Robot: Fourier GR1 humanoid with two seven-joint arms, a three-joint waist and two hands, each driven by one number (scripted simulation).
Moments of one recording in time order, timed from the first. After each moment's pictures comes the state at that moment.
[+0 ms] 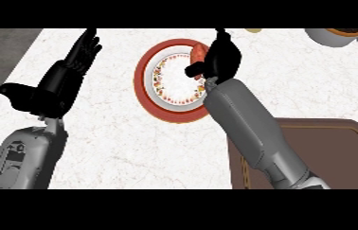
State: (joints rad) left arm -0.38 0.28 -0.03 -1.57 0.08 -0.04 0.12; right arm -0.94 -0.01 0.30 -0.84 0.87 -0.57 1.01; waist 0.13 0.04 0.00
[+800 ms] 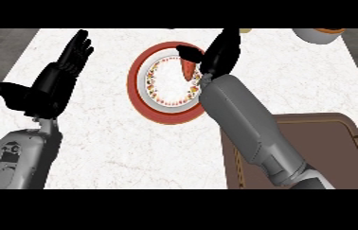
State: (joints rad) left arm -0.36 0.29 0.00 -1.55 0.07 -0.04 0.11; right arm -1.01 -0.01 0.34 -0.76 0.73 -1.09 0.94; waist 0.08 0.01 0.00
